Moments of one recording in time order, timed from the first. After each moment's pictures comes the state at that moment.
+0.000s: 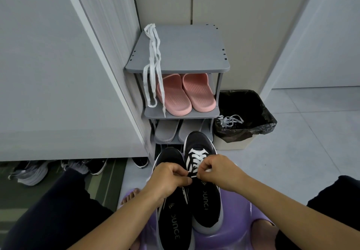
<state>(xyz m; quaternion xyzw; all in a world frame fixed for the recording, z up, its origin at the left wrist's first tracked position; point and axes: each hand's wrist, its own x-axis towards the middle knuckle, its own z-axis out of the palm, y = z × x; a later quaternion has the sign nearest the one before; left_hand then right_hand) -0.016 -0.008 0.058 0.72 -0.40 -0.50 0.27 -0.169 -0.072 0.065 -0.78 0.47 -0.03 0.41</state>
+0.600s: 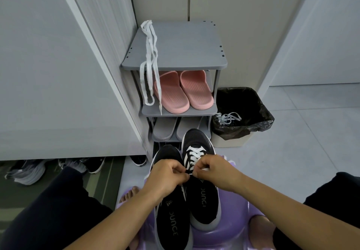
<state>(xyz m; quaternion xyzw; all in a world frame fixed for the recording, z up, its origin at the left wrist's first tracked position) -0.018 -0.007 0.056 0.73 -0.45 -0.45 0.26 -0.172 -0.065 0.063 -0.77 0.46 -0.05 0.45</state>
